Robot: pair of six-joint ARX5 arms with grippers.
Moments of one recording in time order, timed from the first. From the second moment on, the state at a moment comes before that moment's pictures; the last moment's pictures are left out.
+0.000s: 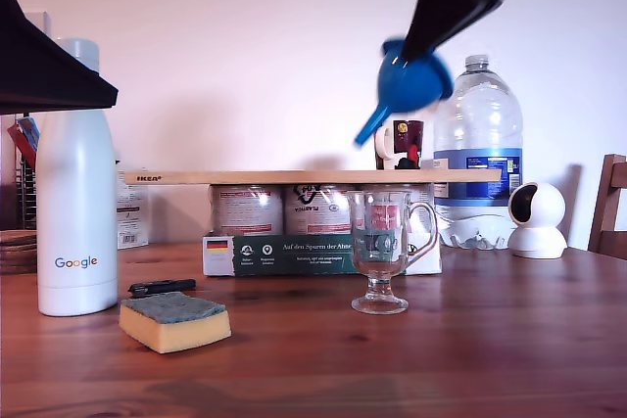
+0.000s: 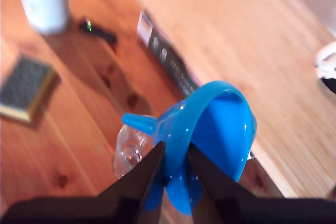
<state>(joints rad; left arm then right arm) -0.54 0.62 0.21 0.22 0.26 -0.12 0.50 1.39 1.22 -0.52 -0.08 -0.60</state>
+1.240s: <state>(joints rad) -0.54 0.62 0.21 0.24 0.29 -0.07 0.64 1.41 1.19 -0.47 0.22 -0.79</state>
